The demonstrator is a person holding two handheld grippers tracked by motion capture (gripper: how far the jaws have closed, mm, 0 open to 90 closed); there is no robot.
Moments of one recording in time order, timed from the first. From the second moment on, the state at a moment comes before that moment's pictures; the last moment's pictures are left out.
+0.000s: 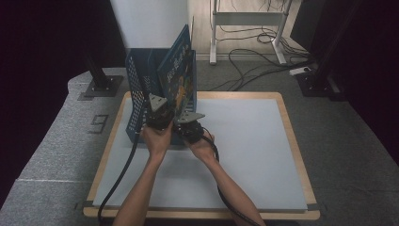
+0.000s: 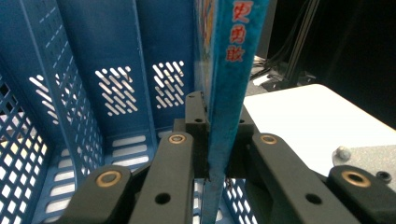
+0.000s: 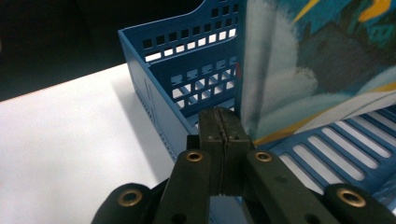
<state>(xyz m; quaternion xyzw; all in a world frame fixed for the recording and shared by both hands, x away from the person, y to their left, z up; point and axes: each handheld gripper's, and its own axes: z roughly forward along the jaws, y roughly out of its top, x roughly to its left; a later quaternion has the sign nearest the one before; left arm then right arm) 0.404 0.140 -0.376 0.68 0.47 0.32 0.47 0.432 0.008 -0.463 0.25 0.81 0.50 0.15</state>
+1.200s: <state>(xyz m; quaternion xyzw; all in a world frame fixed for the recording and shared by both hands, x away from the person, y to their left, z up) 0.423 0.145 -0.424 0.69 0.50 0.27 0.45 0.430 -0.002 -0.469 0.26 0.80 0.52 0.13</state>
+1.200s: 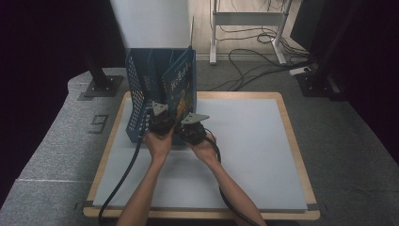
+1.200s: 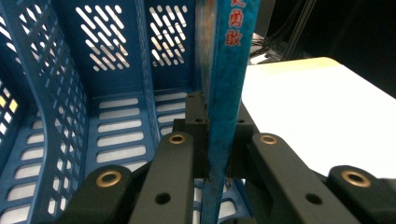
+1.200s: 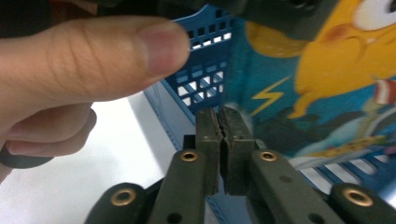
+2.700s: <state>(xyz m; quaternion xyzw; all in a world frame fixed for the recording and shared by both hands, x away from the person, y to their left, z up) 0.410 0.173 -0.438 0.70 0.49 0.26 0.46 0.416 -0.035 -0.459 0.24 0.81 0.52 0.15</state>
